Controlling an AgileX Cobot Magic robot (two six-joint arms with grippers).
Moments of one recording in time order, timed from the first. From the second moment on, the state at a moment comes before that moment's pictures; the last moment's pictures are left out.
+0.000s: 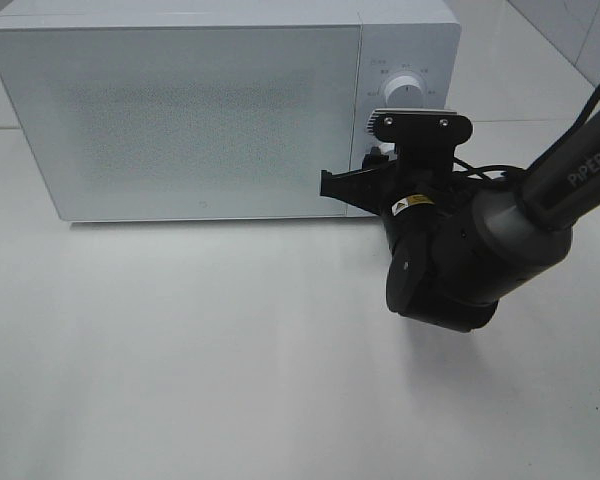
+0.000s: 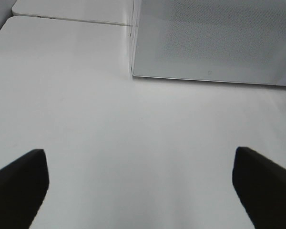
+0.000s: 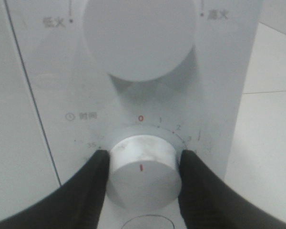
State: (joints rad) left arm 0.03 0.00 -0.52 -0.15 1.07 0.03; right arm 0.68 2.13 -0.85 0.78 -1.19 -0.22
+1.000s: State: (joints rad) left arm 0.03 0.00 -0.52 -0.15 1.07 0.03; right arm 0.67 2.13 -0.83 0.71 -1.21 1.35
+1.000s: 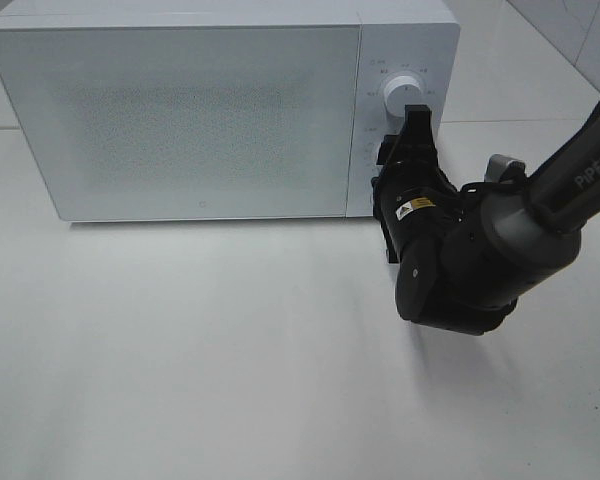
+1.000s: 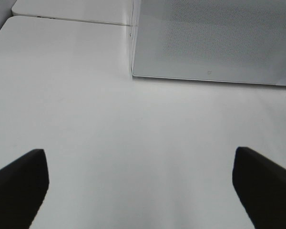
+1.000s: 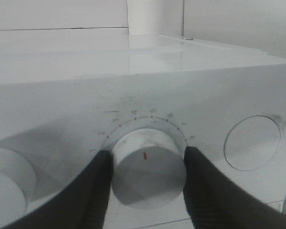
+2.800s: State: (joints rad) left arm 0.03 0.00 -0.52 -0.15 1.07 0.03; right arm 0.67 2.13 -0.83 0.71 -1.21 1.46
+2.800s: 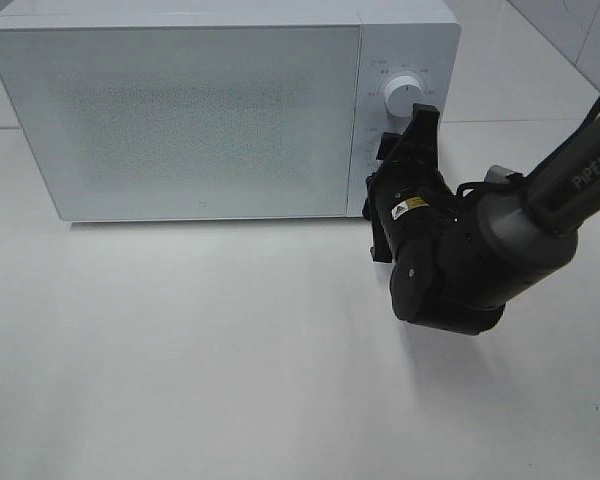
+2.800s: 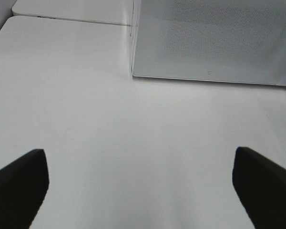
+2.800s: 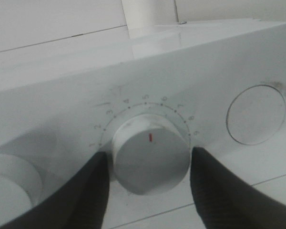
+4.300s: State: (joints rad) left arm 0.03 0.00 -0.52 -0.15 1.07 0.03; right arm 0.67 1.73 -0.66 0.45 -0.66 0.30
